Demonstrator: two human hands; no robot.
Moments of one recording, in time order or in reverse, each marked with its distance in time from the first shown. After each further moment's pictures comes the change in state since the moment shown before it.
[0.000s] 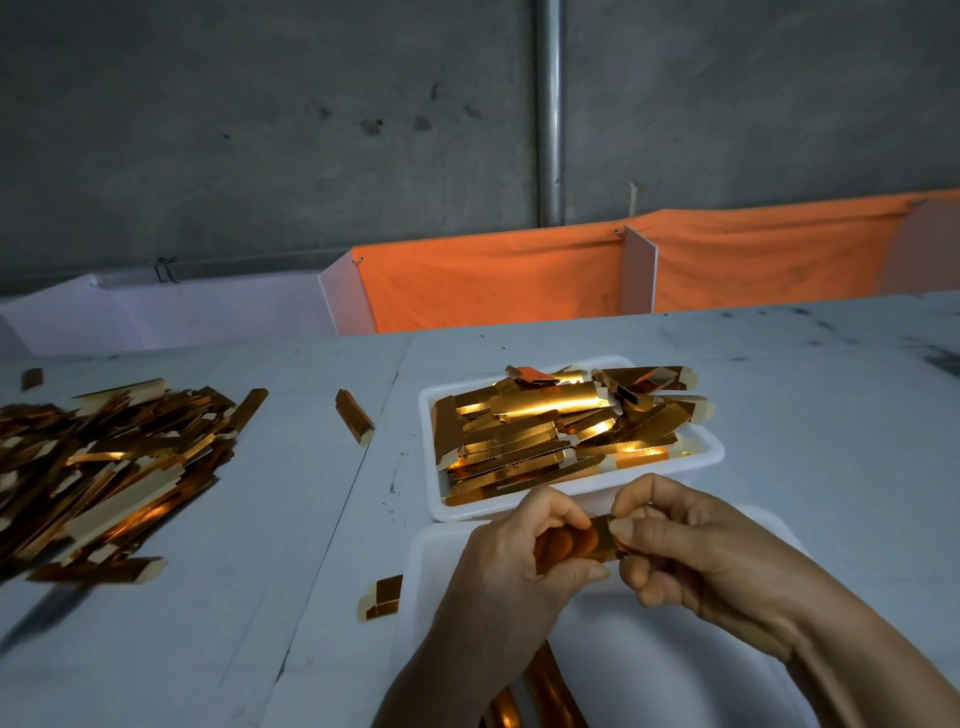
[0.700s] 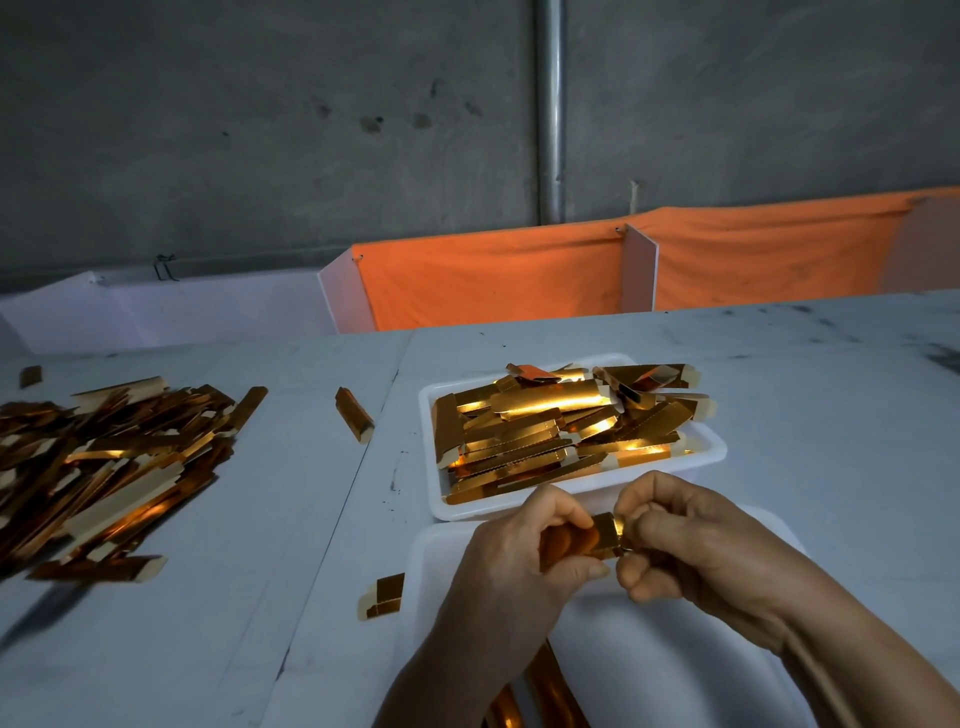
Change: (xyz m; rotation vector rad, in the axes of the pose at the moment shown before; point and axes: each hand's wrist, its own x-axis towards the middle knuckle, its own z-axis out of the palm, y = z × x) left_hand 0.003 -0.004 0.002 0.048 0.008 0.019; right_hand 0.005 0.000 0.002 -0.160 0.089 0.010
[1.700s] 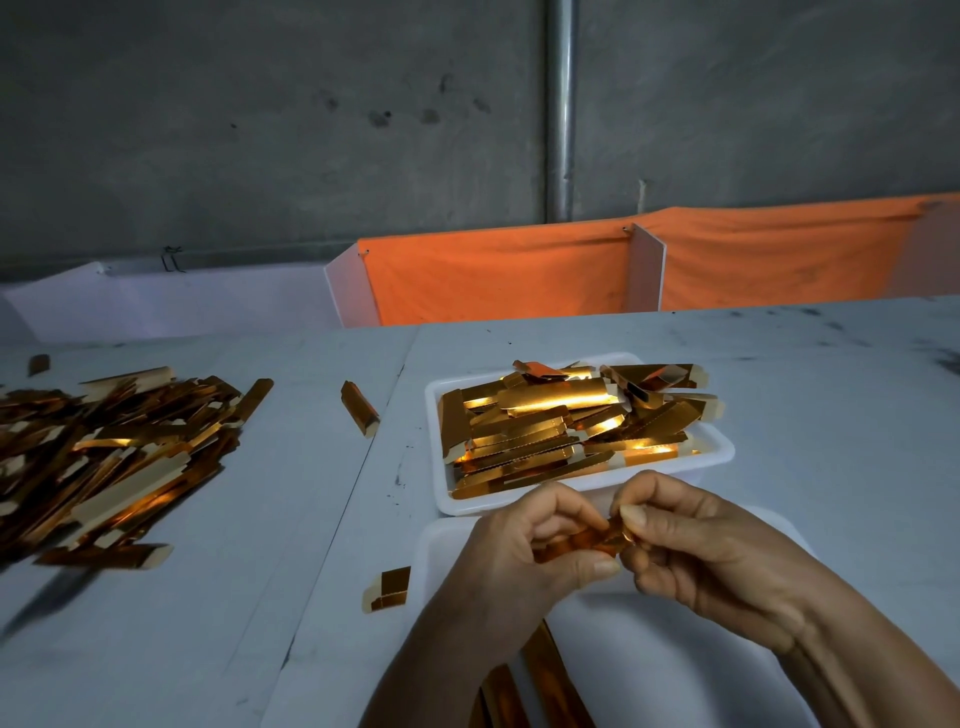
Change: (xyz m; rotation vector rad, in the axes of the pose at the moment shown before) left_hand 0.002 -0.009 -0.008 -0.337 -0.124 0.021; right_hand 0.007 0.009 -0.007 0.242 -0.199 -0.024
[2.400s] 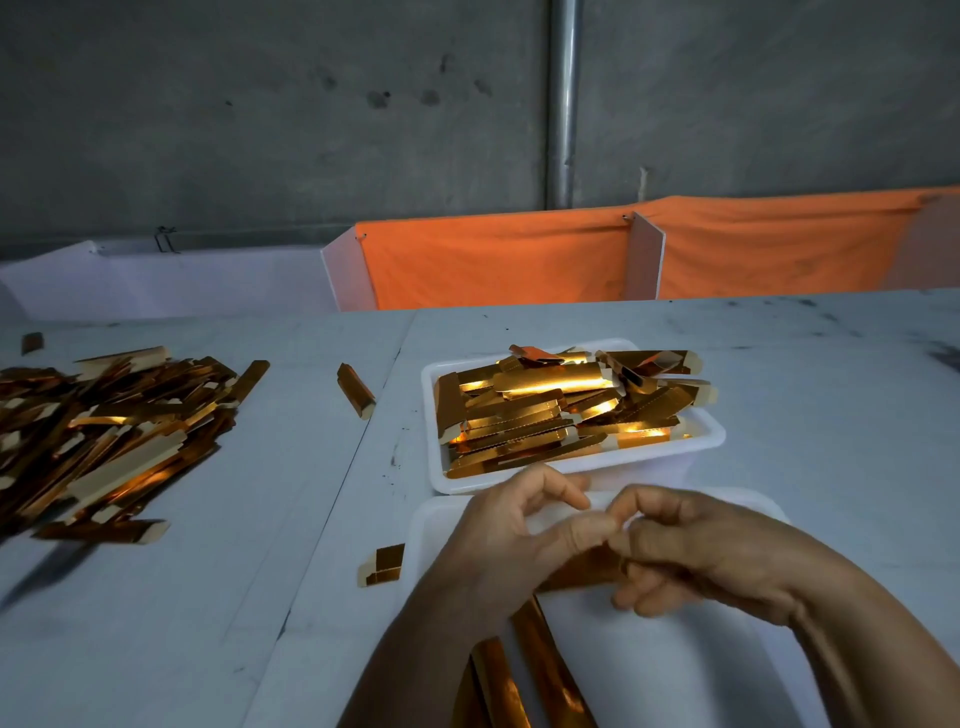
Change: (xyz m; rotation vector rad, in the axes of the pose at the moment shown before) left_hand 0.001 0.001 0.002 0.016 0.041 -0.110; right_hand -0.010 -0.005 -0.006 -0.431 0.032 0.257
